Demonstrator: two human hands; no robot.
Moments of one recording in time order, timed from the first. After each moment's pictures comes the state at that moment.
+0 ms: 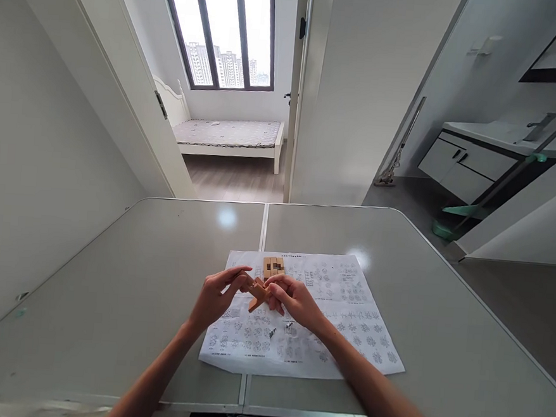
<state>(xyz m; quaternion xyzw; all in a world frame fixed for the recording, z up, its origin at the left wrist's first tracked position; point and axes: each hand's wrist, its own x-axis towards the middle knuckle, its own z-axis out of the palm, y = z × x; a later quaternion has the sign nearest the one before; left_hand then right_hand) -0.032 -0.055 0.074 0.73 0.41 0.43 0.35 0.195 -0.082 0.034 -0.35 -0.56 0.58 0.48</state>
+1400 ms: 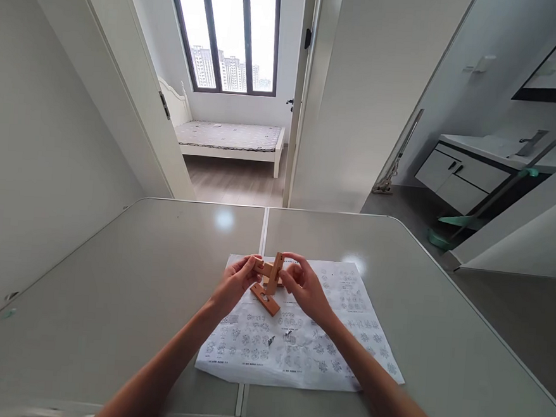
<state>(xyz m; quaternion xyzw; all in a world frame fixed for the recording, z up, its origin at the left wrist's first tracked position) 0.008 -0.019 0.065 0.42 0.36 0.48 0.69 0.212 -0.063 0.056 -0.41 -0.58 0.45 0.55</state>
